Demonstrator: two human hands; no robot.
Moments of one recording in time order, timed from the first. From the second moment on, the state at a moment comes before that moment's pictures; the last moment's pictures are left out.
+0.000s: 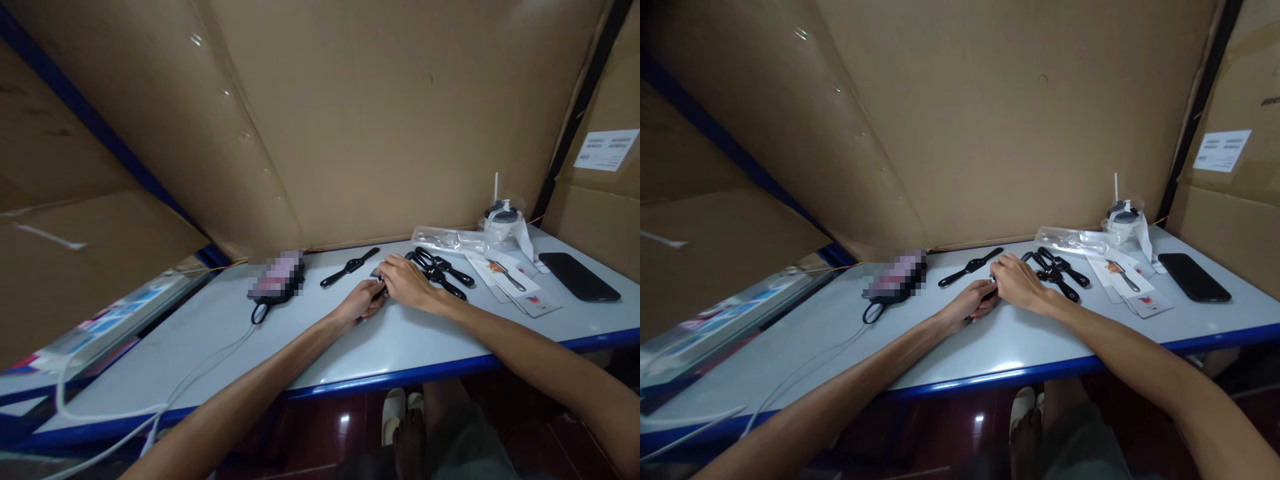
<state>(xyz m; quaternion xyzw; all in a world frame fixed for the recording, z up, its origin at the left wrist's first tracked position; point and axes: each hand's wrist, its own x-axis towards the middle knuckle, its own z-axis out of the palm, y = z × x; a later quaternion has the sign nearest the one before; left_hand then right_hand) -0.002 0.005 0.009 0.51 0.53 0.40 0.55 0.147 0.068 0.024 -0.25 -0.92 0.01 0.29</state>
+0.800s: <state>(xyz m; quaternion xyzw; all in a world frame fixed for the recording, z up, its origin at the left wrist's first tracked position) 0.000 0.002 0.008 0.51 0.55 0.40 0.52 0.153 0.065 0.032 -0.28 -0.90 0.15 0.31</state>
